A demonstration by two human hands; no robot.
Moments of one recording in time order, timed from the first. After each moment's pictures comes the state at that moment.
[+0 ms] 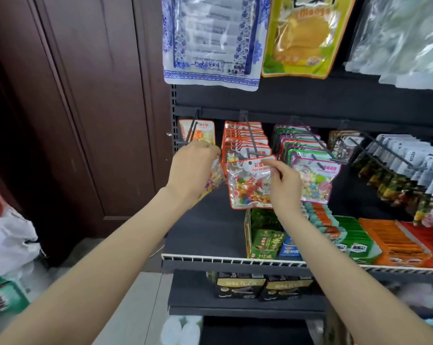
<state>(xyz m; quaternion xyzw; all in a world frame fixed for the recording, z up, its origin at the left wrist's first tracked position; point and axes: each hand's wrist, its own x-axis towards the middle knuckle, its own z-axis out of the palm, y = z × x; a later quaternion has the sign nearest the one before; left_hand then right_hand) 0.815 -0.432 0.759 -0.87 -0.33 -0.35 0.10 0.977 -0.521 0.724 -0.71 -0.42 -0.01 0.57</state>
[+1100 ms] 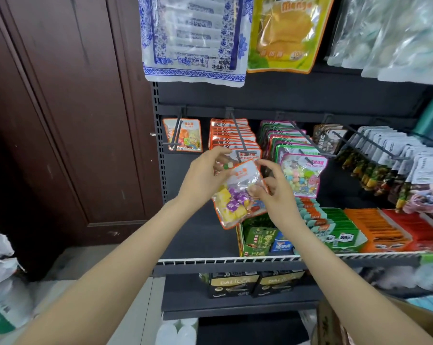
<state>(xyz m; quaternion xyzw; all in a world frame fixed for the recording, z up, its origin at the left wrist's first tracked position) 0.847 -0.433 0.735 -0.83 -0.26 -0.38 -0.31 0.981 -0.547 0.705 -0.63 -0.51 0.13 0.58</state>
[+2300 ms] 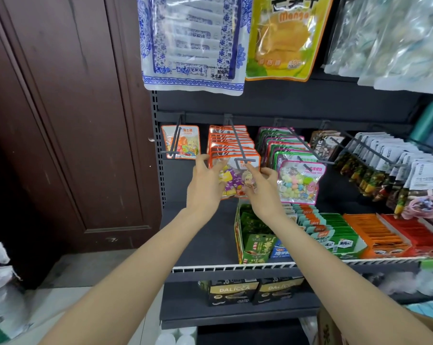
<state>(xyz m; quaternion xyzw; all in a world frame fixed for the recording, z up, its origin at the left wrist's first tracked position) 0.871 -0.425 0.715 -0.85 -0.38 -0.33 -0.14 0.990 -0.502 0.703 -0.77 -0.49 0.01 0.40</state>
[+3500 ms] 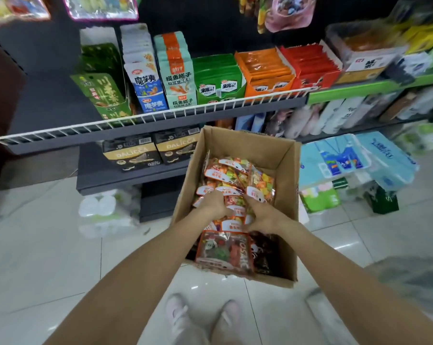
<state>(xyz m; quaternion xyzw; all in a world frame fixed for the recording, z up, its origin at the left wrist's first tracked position) 1.061 -0.808 0.453 -0.80 -0.40 0.24 -0.38 1.153 -0.931 0.467 -0.79 -0.38 0.47 0.10</state>
